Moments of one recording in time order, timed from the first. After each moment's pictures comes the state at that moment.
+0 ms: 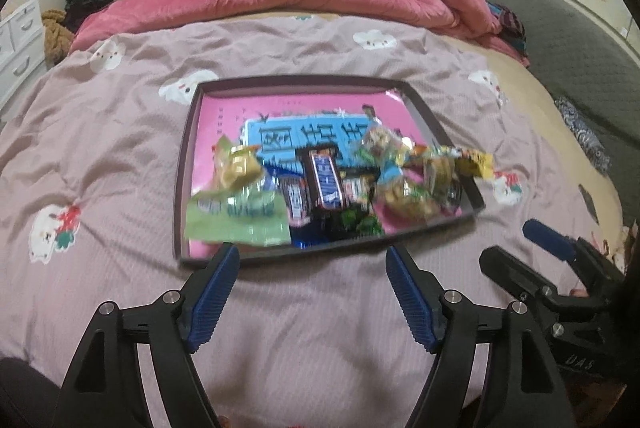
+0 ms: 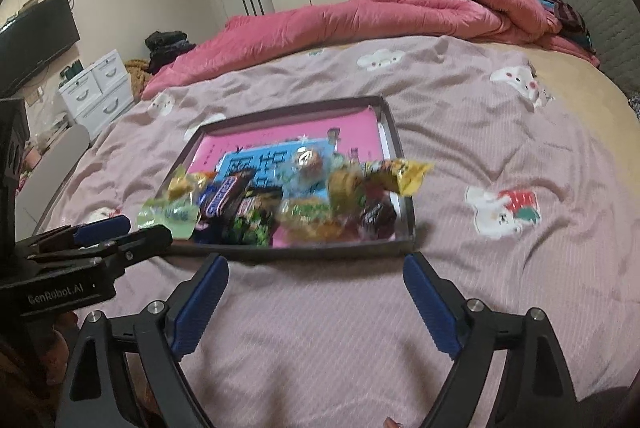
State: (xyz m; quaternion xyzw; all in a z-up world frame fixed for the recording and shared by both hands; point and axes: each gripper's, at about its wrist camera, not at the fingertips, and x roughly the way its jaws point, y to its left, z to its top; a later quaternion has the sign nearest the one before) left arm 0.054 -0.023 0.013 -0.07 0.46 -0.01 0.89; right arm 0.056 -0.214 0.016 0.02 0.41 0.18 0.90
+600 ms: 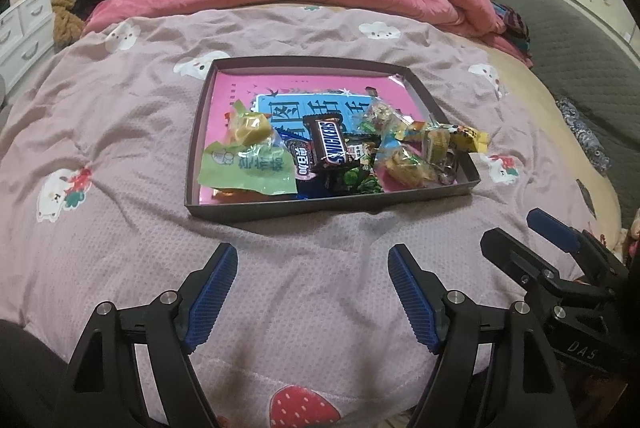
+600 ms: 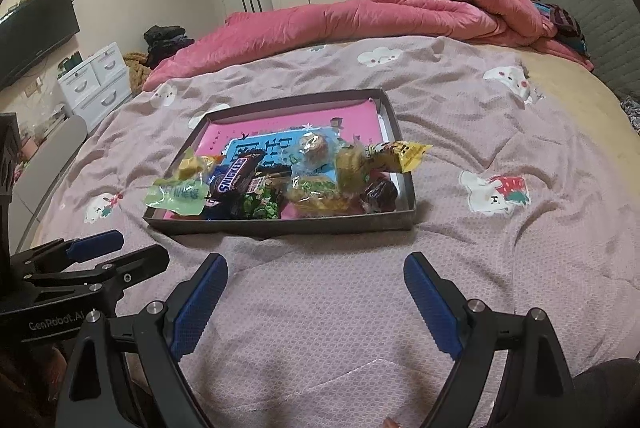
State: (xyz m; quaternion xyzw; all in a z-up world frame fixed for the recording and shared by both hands) left arm 0.021 -0.022 0.008 -0.09 0.46 0.00 0.88; right arm 0.031 -0.211 0.019 0.01 0.40 0.17 0.90
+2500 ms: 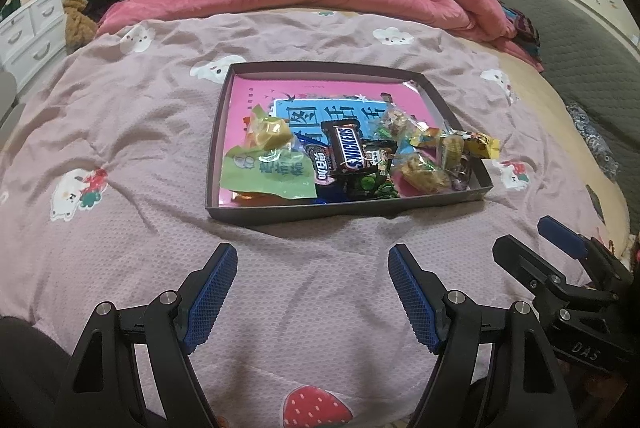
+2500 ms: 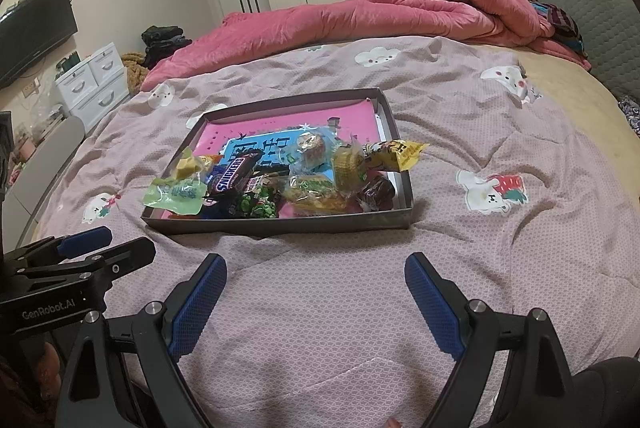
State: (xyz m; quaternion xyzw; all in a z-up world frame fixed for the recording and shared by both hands) left arm 0.018 -0.014 0.012 -0.08 0.46 0.02 0.89; right arm 0.033 -0.210 0.018 0.00 0.40 0.17 0.90
